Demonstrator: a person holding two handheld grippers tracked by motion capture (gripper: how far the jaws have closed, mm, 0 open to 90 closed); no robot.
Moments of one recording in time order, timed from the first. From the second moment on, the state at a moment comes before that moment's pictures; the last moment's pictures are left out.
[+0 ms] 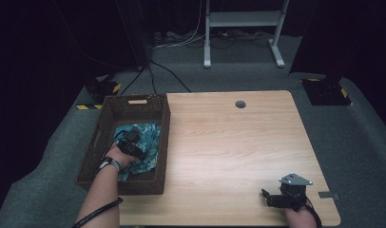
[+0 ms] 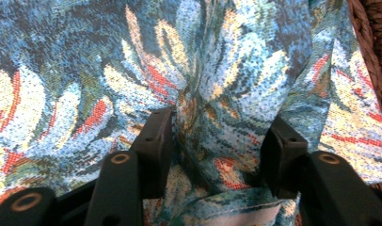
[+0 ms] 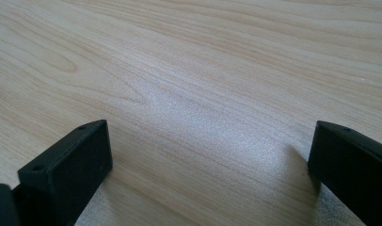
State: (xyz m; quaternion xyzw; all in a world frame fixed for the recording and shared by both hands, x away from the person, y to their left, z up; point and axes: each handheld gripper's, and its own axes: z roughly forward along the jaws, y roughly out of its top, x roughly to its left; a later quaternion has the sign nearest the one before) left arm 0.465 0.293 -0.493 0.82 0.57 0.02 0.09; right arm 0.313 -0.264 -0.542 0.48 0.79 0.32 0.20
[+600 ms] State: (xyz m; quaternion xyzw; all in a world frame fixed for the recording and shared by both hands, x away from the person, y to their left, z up) left arm 0.471 0.297 -0.490 0.81 0.58 0.02 0.09; right arm 0.313 -0.264 -0.542 0.48 0.79 0.32 0.20
